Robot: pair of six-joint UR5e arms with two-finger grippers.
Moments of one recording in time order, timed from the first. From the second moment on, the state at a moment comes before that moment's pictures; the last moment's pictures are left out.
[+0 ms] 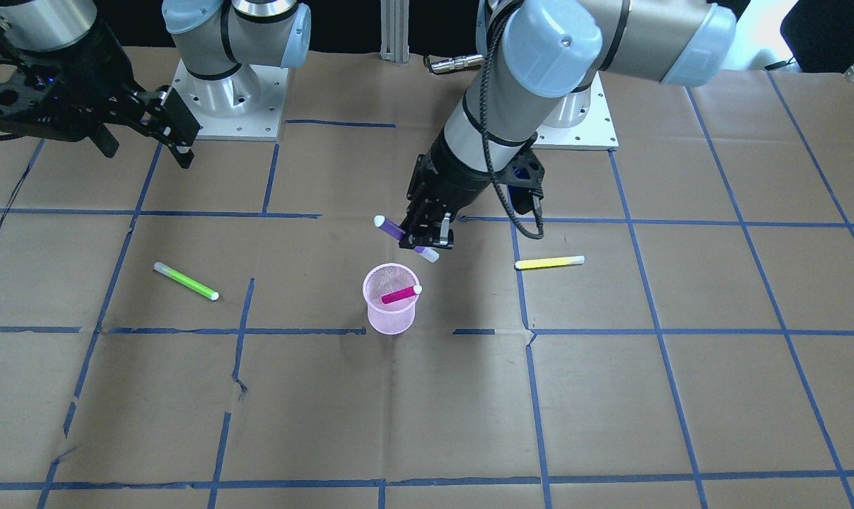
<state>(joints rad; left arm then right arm) -1.85 -1.79 -1.66 -1.08 1.17 -1.96 1.54 -1.58 1.54 -1.51 -1.53 0.20</state>
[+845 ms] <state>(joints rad) -1.84 -1.77 -1.89 -0.82 1.11 -1.87 1.57 -1.61 1.53 -1.48 -1.56 0.23</state>
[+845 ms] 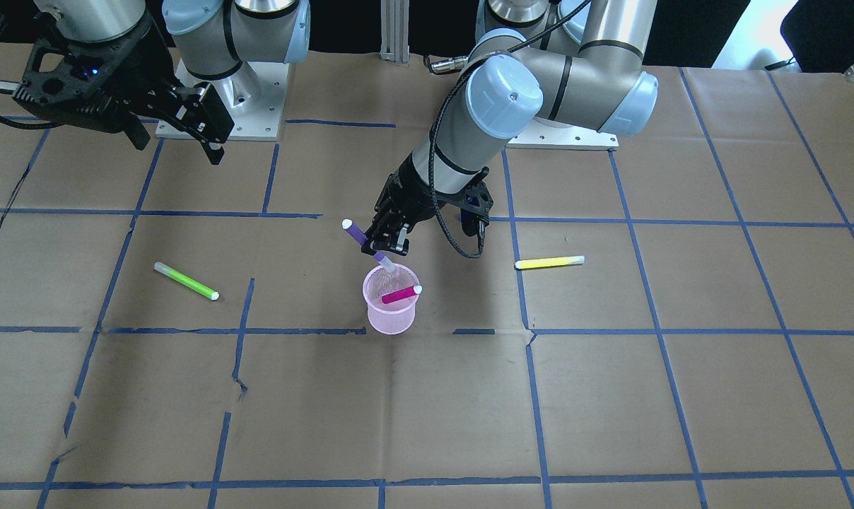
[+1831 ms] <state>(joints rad) -1.80 -1.81 -1.91 -0.79 1.11 -1.83 1.57 -1.61 1.54 -1.47 -1.58 0.23</state>
